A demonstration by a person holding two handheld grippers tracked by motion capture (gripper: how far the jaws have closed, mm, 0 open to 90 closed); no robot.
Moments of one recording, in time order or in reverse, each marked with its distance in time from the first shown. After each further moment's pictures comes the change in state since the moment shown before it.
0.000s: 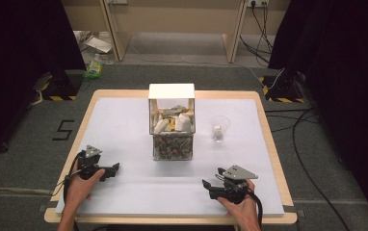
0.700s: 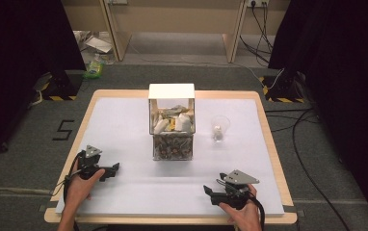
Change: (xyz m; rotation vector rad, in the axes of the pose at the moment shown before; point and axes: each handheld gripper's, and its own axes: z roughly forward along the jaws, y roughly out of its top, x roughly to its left) left arm 0.000 0.000 0.000 0.000 0.000 0.000; right arm 0.004 -0.010 -0.008 0.035 0.002 0.009
